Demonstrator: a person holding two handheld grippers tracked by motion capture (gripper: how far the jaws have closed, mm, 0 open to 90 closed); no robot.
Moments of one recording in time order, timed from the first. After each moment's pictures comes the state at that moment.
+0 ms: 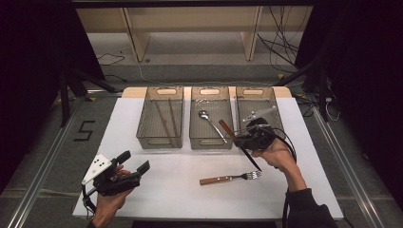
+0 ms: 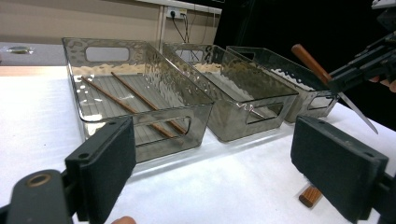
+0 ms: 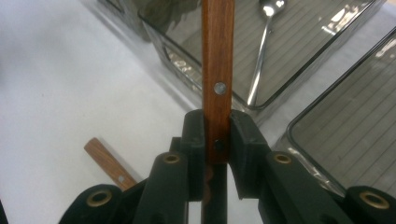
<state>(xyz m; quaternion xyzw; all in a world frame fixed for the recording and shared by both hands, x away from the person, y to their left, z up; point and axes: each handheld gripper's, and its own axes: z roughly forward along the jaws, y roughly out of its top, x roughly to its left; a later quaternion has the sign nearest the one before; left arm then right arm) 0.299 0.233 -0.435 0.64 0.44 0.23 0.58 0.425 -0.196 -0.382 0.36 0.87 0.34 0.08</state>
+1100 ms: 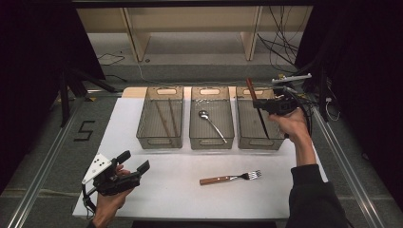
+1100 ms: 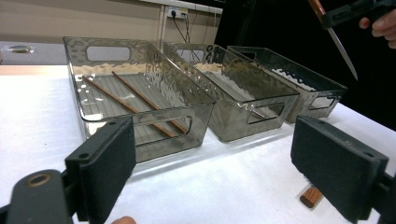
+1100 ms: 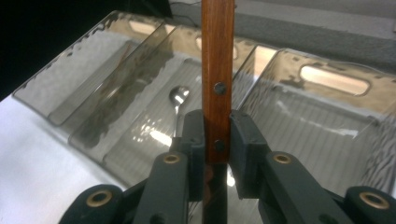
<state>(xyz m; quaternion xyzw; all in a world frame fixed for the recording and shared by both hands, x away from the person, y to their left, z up) 0.299 0.233 -0.435 0.64 0.45 0.23 0.58 0.486 -0.252 -0.323 0.47 0.77 0.42 0.14</state>
